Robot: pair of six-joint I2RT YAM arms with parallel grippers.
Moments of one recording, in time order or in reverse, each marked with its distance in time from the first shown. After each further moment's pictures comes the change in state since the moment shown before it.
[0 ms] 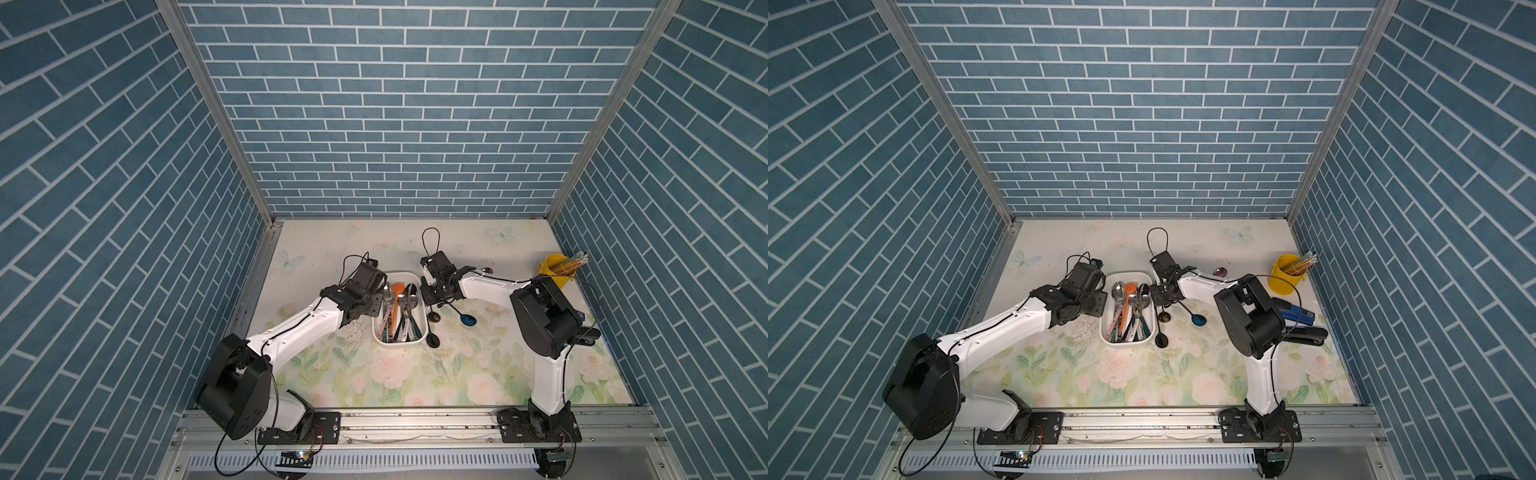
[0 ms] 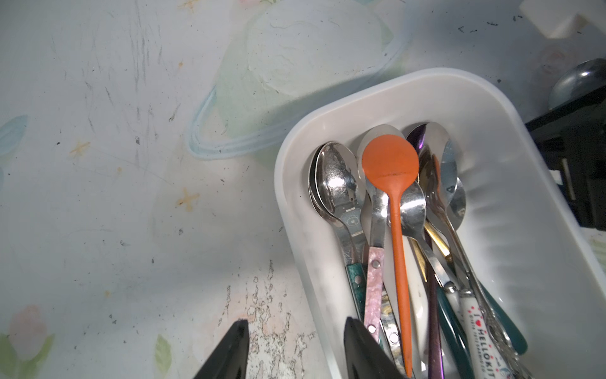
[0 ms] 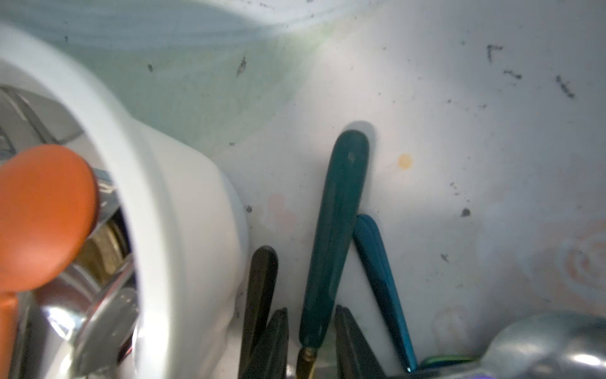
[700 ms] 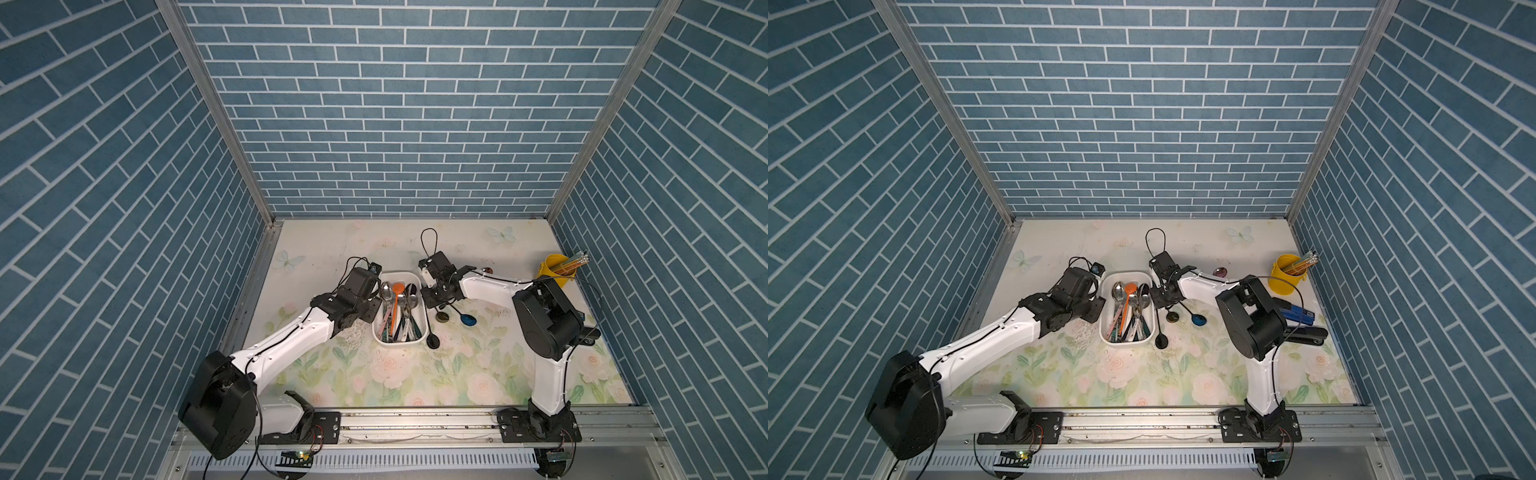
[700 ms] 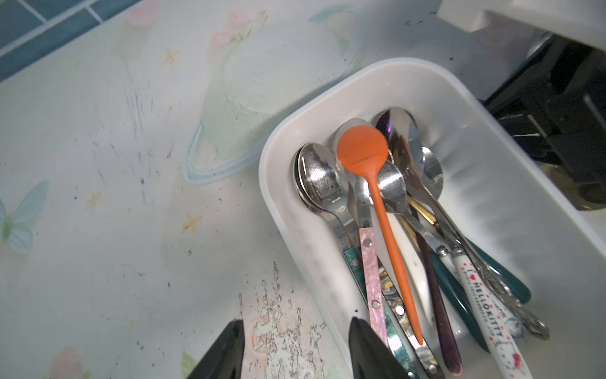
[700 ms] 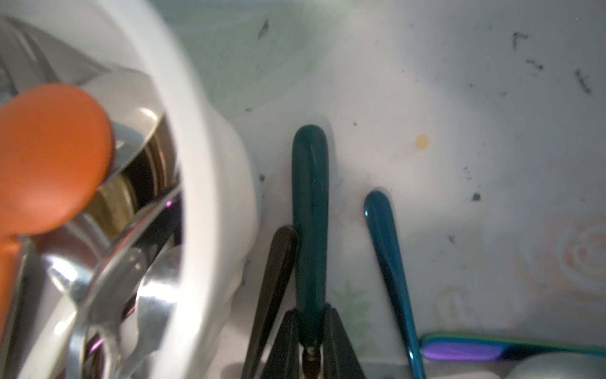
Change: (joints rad) left arm 0.001 -0.123 -0.084 0.067 0.049 0.239; right arm 0.006 -0.038 0.000 -0.075 -0.016 -0.095
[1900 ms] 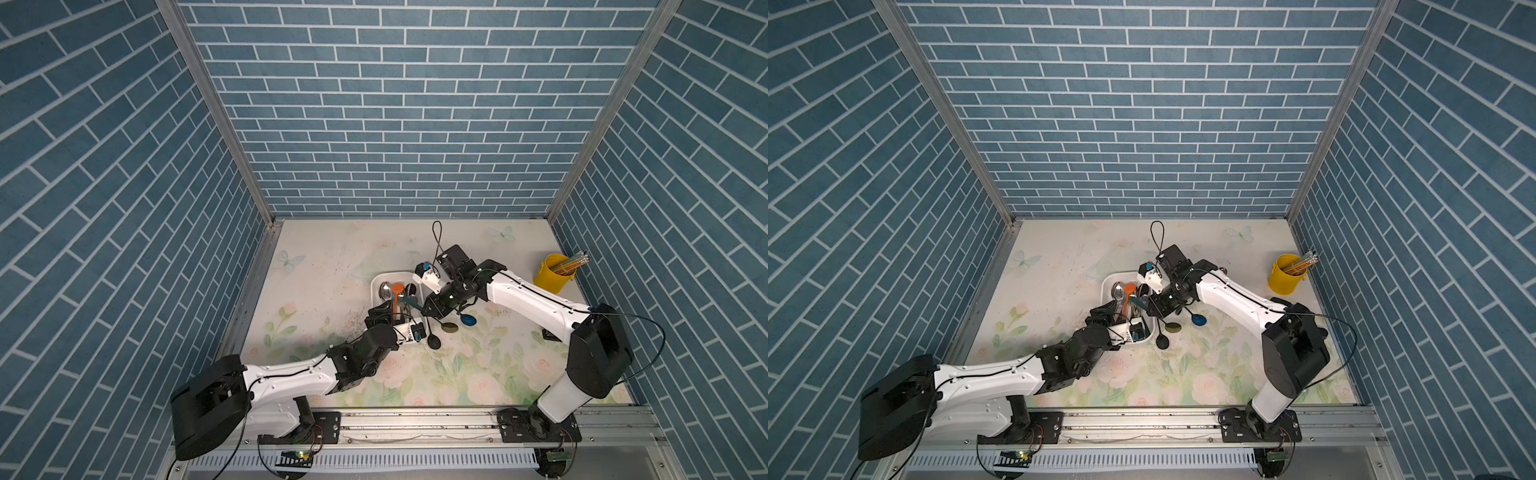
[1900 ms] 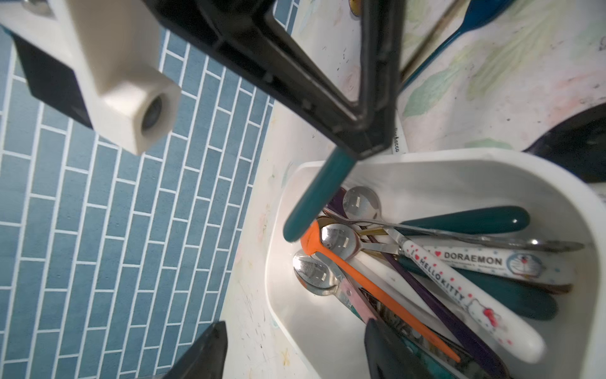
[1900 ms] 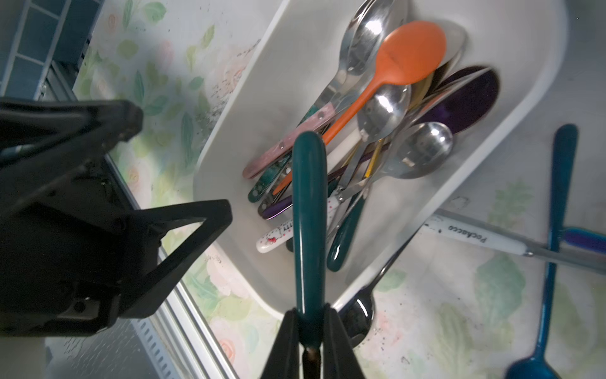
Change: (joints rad) left arm -0.467 -0.069 -0.414 0.788 -0.455 0.855; right arm 0.049 -0.310 -0.002 -0.335 -0.400 -0.135
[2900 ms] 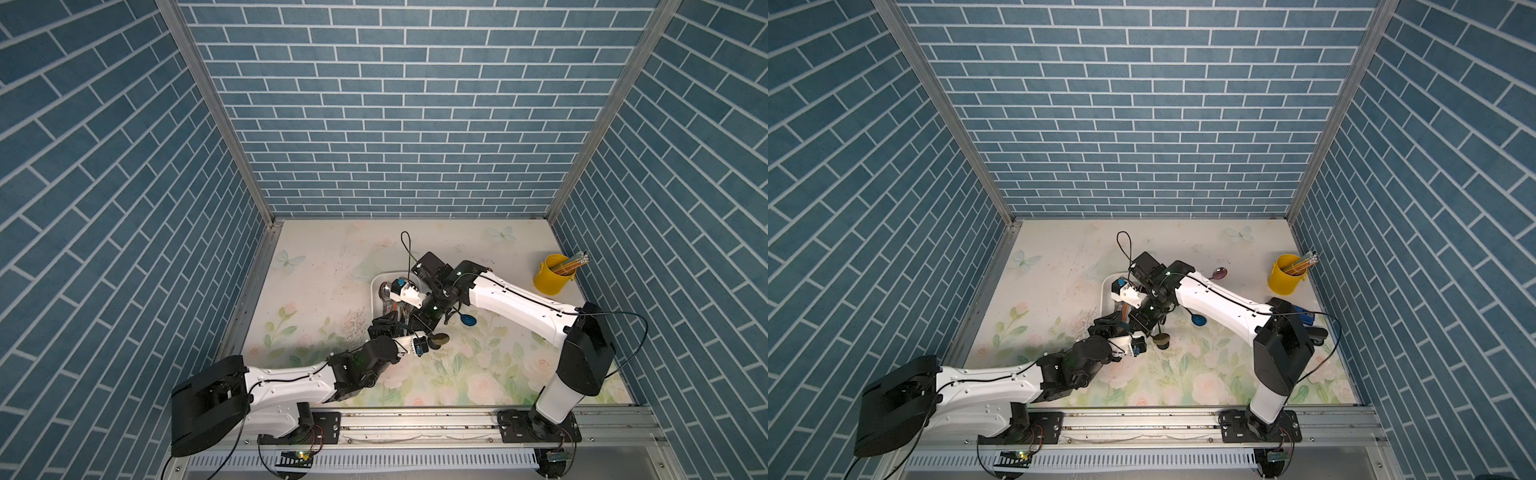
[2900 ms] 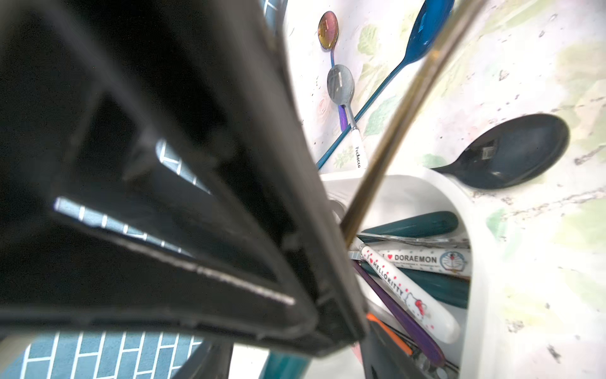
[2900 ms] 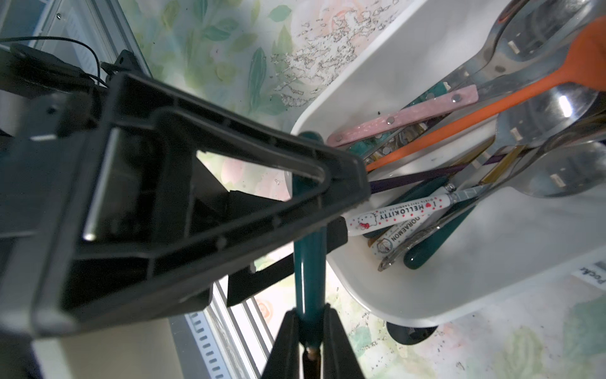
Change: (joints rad) left arm -0.075 -0.012 -0.058 0.027 0.008 0.000; right arm 0.177 0.066 0.164 -0.190 0.002 -0.081
